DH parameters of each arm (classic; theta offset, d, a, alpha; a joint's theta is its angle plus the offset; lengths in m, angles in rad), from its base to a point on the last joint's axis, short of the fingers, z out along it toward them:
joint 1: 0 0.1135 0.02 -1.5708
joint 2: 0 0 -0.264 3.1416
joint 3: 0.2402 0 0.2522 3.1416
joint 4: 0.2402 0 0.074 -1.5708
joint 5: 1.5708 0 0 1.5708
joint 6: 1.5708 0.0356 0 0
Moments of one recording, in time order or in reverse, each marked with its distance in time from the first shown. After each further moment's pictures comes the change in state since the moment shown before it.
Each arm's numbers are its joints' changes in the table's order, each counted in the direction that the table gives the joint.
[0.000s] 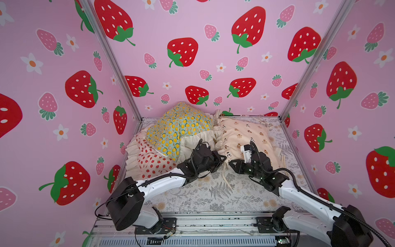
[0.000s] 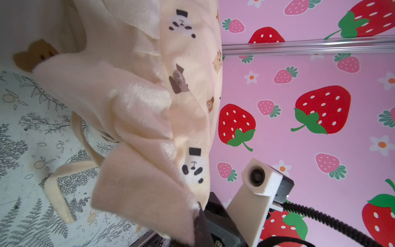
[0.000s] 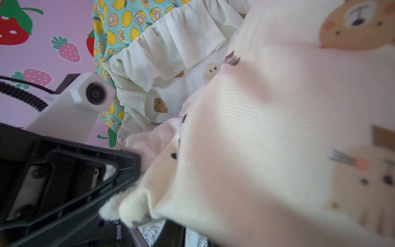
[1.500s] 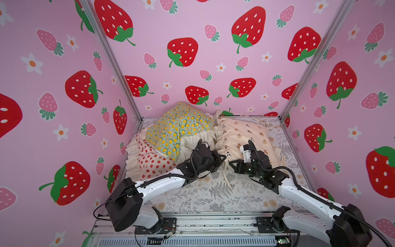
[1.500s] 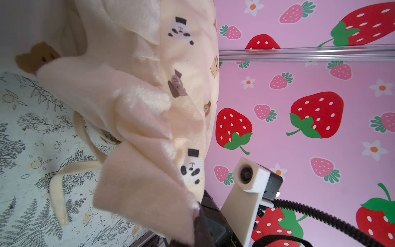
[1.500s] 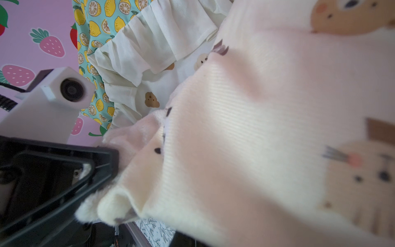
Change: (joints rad) left arm -0.007 -0.017 0.000 0.002 -0.034 -0.017; right arm -0.001 0.022 0.064 0.136 0.015 -0.003
